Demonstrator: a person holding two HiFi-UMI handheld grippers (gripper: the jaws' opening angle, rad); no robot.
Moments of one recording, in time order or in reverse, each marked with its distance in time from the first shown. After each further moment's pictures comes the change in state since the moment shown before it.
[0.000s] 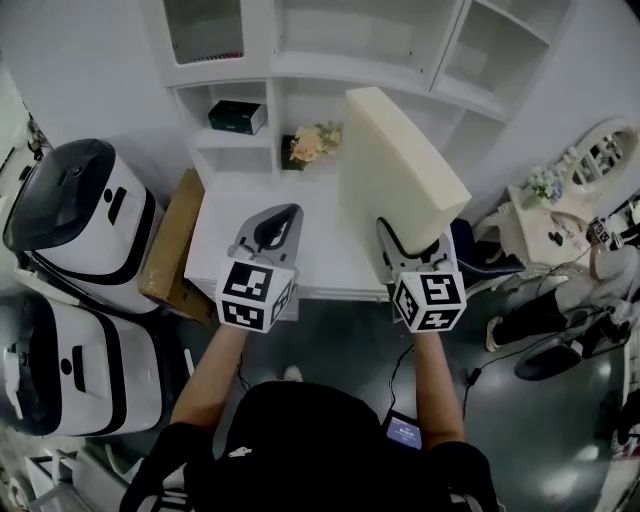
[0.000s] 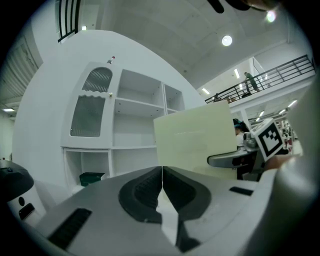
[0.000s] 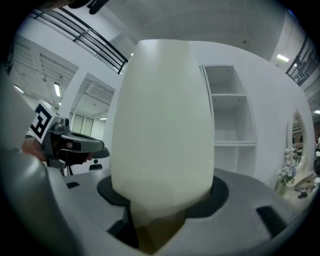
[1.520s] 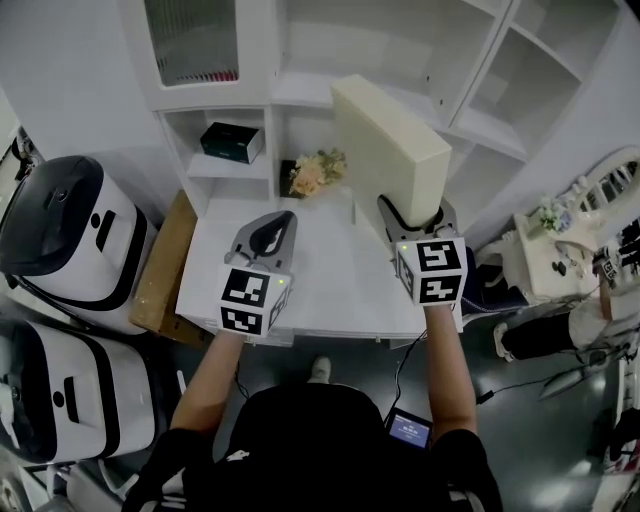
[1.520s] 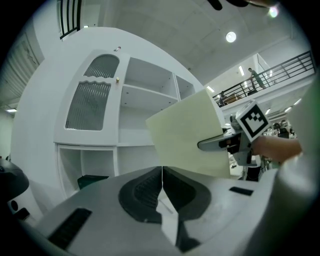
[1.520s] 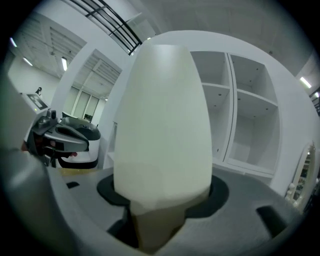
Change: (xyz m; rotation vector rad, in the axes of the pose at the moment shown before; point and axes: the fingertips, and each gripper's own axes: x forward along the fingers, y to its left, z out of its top) left arm 0.098 0.083 -0.018 -0.006 0.007 0.050; right arm 0.158 -0.051 0.032 -0.226 0.111 -0.004
